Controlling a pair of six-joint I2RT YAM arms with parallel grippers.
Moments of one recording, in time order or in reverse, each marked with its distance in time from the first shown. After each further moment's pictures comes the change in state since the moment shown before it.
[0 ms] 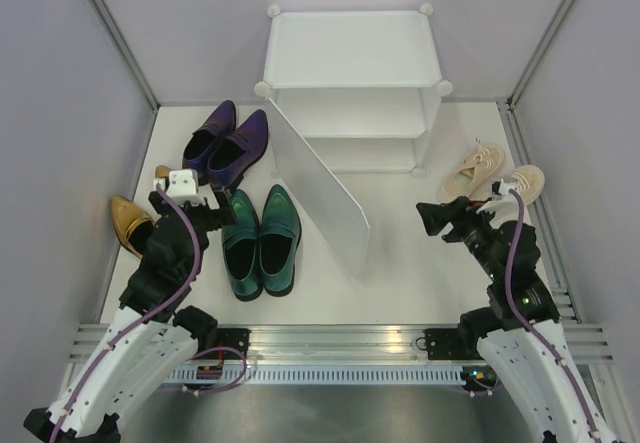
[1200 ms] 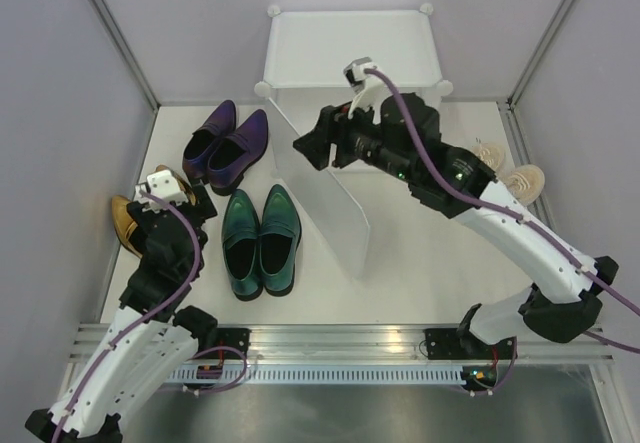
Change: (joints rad) left arm 0.014 0.000 0.000 0.009 -0.291 0.003; right arm 0.595 0.959 1.215 -0.217 0.086 -0.156
